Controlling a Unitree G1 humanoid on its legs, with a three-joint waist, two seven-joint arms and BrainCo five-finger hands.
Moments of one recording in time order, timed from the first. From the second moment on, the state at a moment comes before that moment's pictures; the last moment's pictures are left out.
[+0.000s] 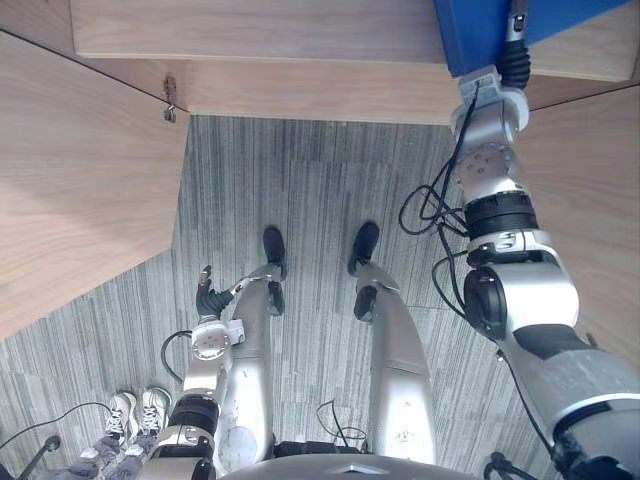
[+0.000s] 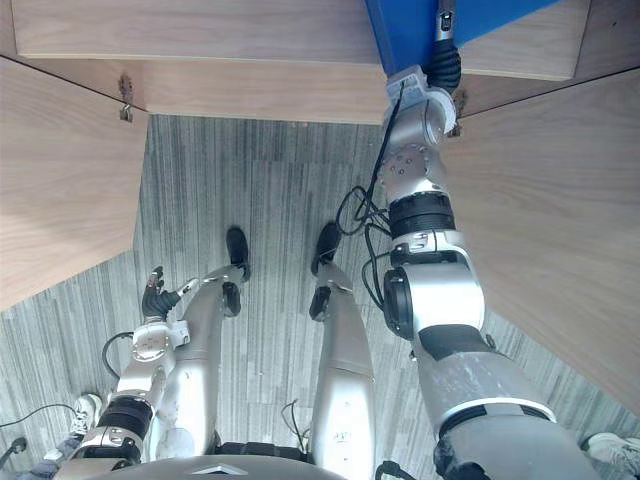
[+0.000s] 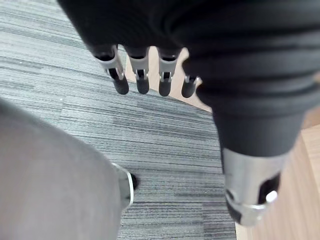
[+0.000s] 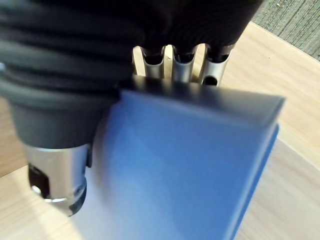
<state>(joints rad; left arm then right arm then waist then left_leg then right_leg) -0.18 0.02 0.07 0.60 -0.04 -0.11 0.35 -1.18 -0.35 -0.10 0.73 1.00 -0.18 -0.43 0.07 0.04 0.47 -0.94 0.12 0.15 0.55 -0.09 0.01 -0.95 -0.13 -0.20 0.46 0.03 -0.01</state>
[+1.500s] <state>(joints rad) -0.19 0.00 0.04 0.61 -0.06 -0.10 0.34 -1.29 -0.44 0.07 0.79 0.84 -0.13 -0.35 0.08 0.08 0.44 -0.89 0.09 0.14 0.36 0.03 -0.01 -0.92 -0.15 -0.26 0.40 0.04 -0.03</state>
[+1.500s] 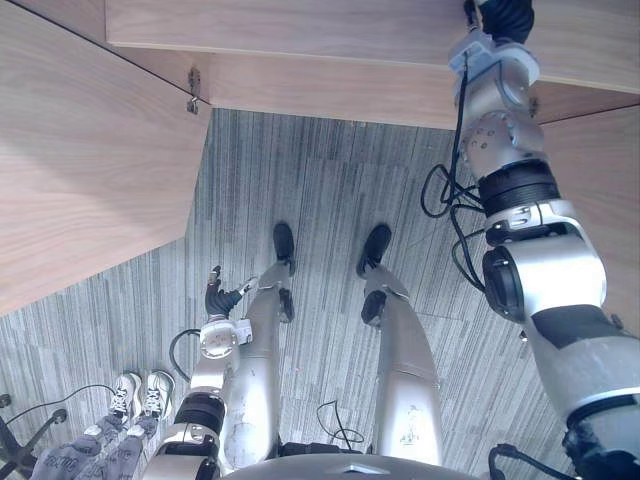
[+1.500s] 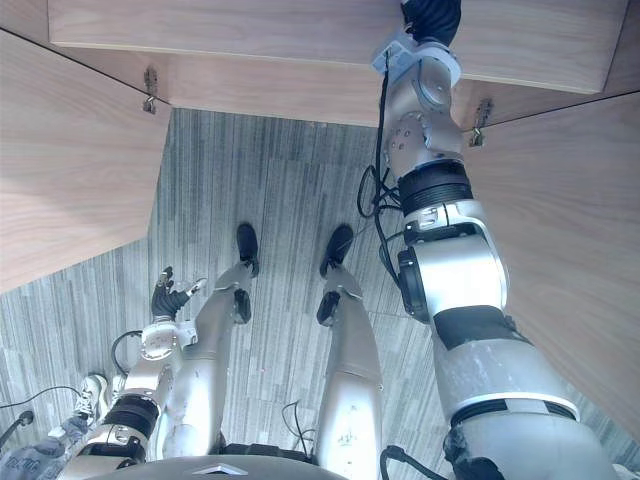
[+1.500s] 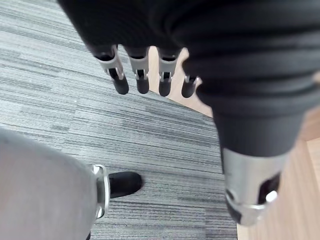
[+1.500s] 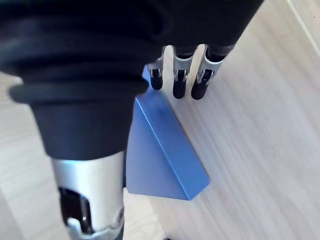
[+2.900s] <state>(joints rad) -0.14 0.04 0.04 0.48 0.08 -0.10 0.37 -1.09 -0.64 0.28 0.51 -0.52 0.07 -0.47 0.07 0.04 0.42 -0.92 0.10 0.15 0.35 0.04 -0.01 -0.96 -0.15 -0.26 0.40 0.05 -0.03</state>
